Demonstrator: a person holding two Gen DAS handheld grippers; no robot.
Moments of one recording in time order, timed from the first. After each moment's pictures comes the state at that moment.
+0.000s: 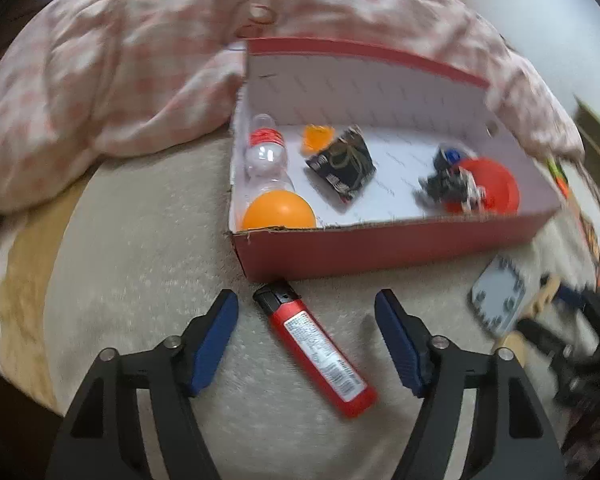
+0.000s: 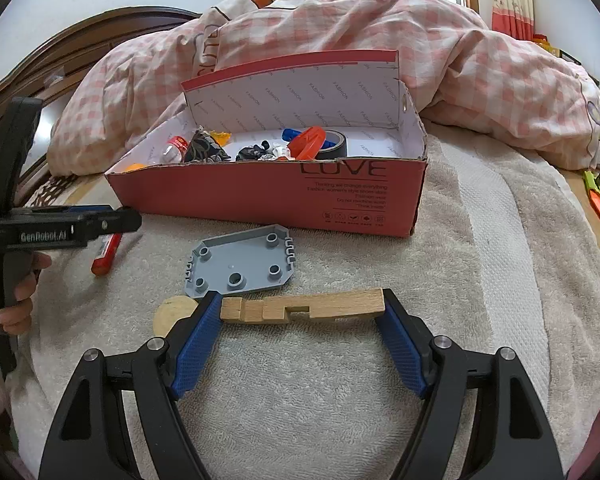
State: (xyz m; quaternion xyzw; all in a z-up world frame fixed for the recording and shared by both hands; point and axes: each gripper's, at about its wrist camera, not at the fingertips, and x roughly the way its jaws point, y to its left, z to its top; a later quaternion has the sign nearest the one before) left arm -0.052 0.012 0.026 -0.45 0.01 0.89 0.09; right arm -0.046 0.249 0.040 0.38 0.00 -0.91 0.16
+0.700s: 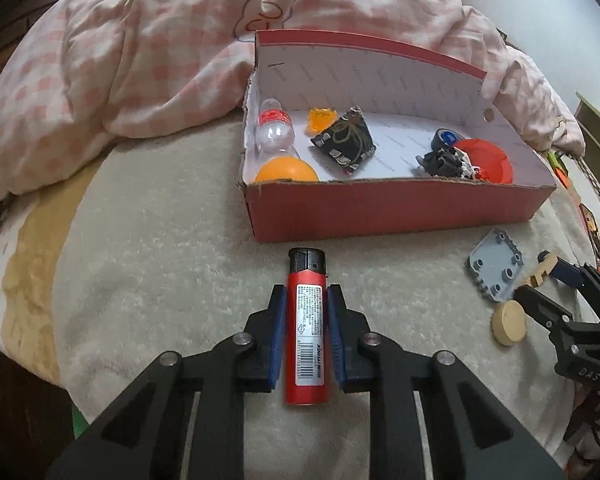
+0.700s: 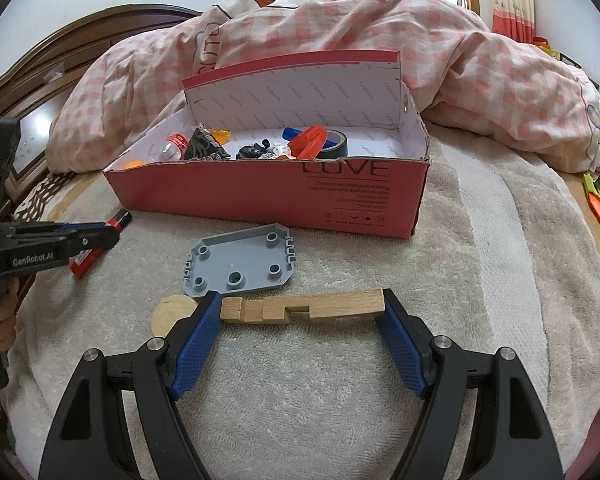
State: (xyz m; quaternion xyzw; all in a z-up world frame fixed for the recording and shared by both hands) left arm -0.012 0.005 0.027 -0.45 -0.01 0.89 0.08; right arm -0.047 0.247 0.039 0.38 0.01 -0.91 0.16
